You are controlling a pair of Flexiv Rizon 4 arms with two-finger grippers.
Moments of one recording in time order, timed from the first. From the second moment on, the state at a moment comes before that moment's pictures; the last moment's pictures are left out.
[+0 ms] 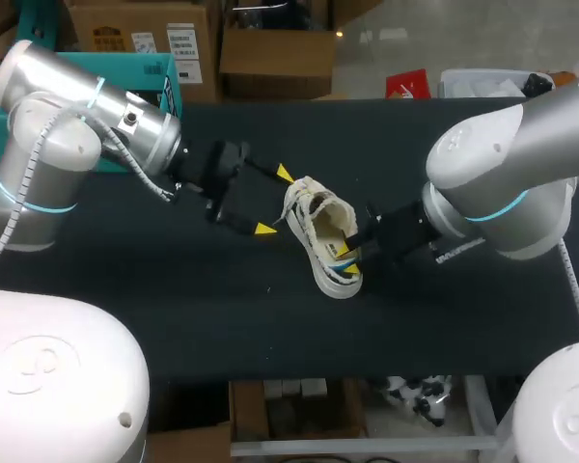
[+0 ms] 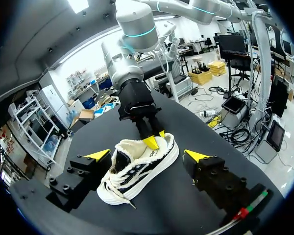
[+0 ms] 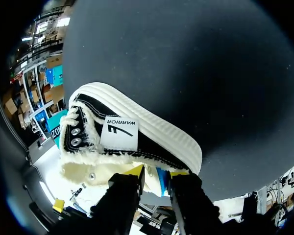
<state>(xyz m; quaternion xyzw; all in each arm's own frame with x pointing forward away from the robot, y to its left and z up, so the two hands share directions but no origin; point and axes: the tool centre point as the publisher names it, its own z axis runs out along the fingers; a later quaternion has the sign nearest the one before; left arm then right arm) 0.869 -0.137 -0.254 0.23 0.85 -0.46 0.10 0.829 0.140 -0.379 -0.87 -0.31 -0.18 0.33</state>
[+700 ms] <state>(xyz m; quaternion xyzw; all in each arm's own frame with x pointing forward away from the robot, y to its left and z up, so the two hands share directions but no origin) 0.860 -0.107 -0.250 0.13 0.89 -0.44 0.07 0.810 0.143 -0.338 -0.87 -0.35 -0.18 0.30</state>
